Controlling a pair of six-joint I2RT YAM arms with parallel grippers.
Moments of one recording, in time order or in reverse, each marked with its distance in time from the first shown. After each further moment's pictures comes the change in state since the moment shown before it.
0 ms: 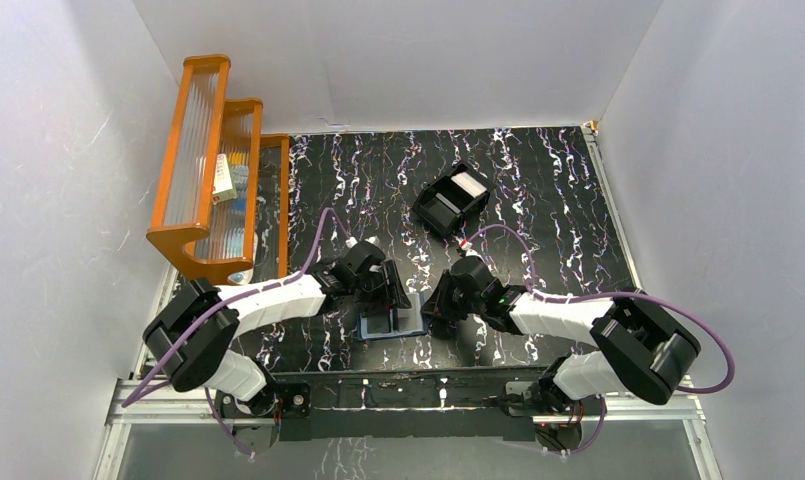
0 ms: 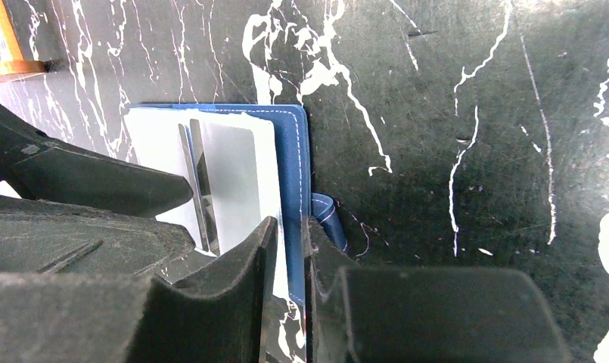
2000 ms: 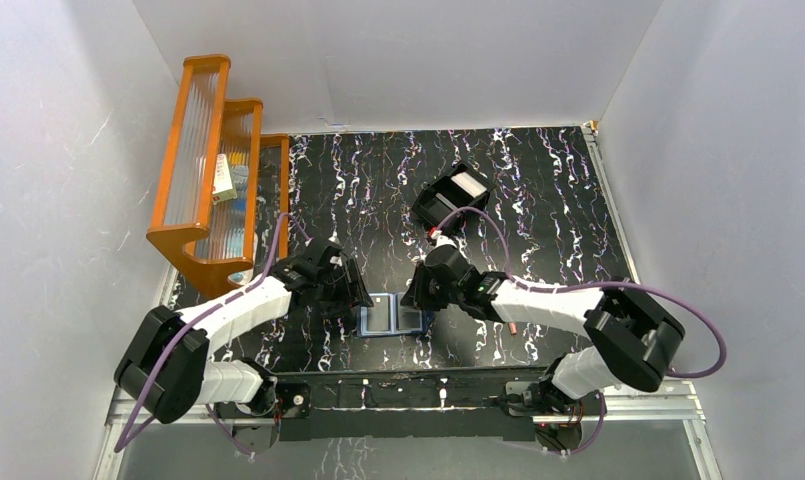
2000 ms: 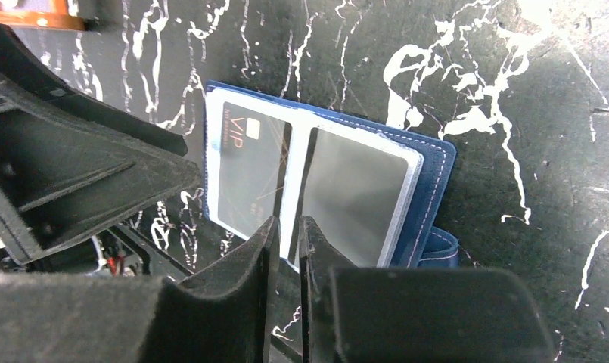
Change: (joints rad) left arm 0.248 -0.185 -0.099 -0.192 0.063 0.144; right arm 0.095 0.066 0.205 -0.105 0.026 -0.106
